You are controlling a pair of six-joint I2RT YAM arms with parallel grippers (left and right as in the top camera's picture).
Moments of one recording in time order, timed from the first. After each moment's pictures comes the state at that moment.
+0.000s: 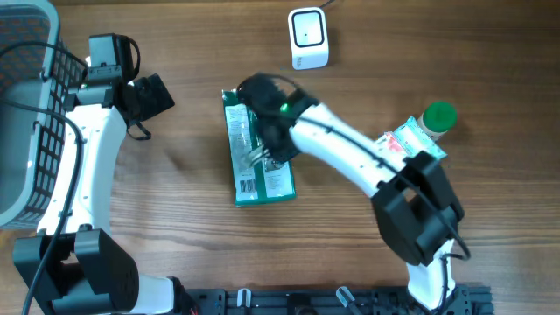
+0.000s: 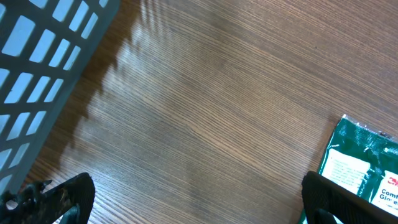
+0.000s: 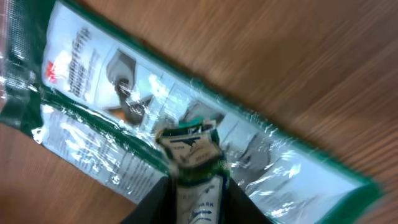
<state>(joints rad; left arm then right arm) 0.09 1.62 1.37 -0.89 -0.17 -0.40 0.75 2.06 1.59 -0.84 0.04 1.69</state>
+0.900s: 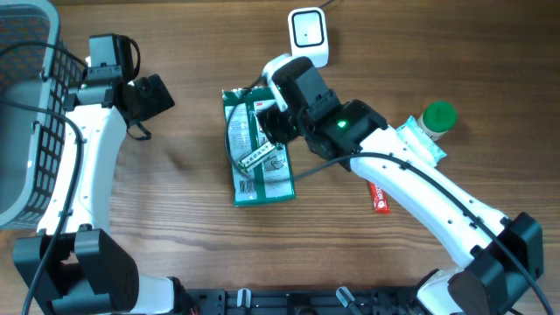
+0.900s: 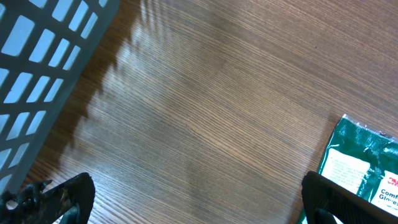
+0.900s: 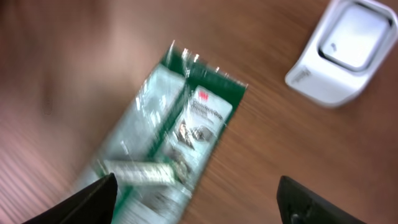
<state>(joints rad) 0.09 1.62 1.37 -0.89 -0.17 -0.40 0.70 1.66 1.44 -0.67 0.07 -0.15</state>
